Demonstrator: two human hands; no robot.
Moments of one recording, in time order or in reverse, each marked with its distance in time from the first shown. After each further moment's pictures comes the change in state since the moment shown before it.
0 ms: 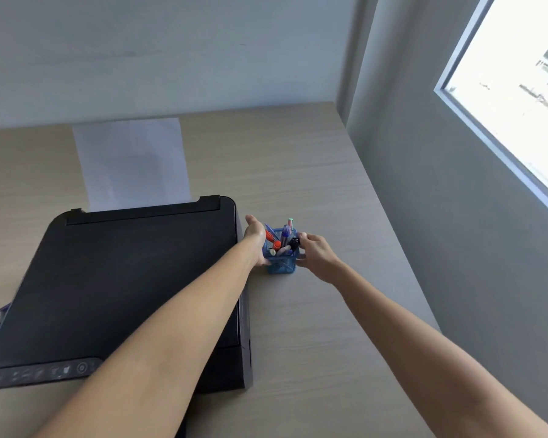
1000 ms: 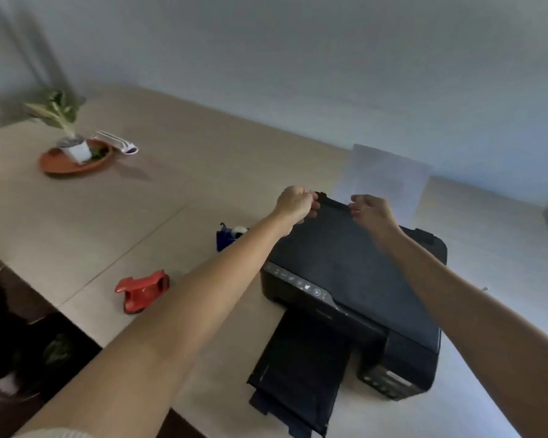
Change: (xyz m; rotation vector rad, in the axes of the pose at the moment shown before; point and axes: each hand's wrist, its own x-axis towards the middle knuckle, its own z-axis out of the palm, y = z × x) left_hand -0.176 -0.005 -0.352 0.080 0.318 0.691; right_hand -0.098 -0.103 0.317 -0.466 -0.133 -0.484
